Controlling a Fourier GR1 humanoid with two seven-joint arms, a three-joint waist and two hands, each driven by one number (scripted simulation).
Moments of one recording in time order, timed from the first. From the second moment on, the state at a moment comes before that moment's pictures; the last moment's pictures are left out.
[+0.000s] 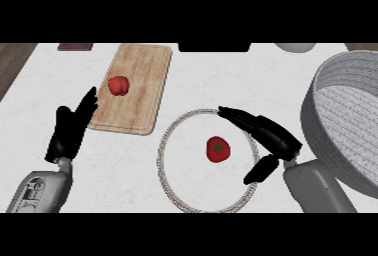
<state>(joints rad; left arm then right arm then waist) -0.22 0.26 -0.03 -1.37 -0.05 0.07 0.22 -0.32 -0.22 0.24 -1.32 0.58 0.33 -0.37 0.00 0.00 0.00</state>
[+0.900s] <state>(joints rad) -0.22 0.22 0.04 -1.35 -0.10 0.01 0.20 -0.37 -0.09 0.23 -1.19 0.72 0.34 -0.36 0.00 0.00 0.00</state>
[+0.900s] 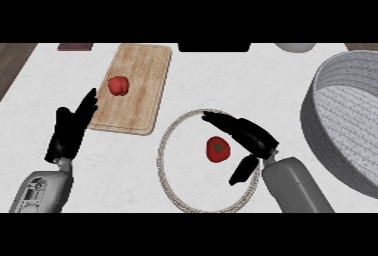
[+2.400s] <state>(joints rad) -0.19 0.20 0.09 -1.40 -0.13 -0.01 0.24 -0.27 -0.15 0.33 -1.22 1.16 0.04 -0.19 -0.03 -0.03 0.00</state>
